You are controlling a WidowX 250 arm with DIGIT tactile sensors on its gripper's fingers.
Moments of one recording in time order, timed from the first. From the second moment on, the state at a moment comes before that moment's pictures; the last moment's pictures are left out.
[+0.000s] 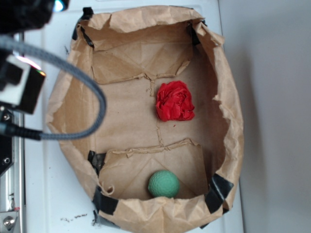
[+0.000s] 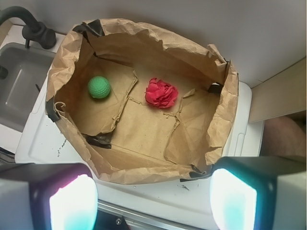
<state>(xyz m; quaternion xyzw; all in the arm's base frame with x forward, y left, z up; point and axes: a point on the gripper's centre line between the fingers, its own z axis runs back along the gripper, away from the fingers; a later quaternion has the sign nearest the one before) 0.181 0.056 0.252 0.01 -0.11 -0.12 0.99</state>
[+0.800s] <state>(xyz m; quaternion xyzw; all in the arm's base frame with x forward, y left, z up) 0.284 0.074 0.145 -0.02 -0.06 -0.36 0.93</state>
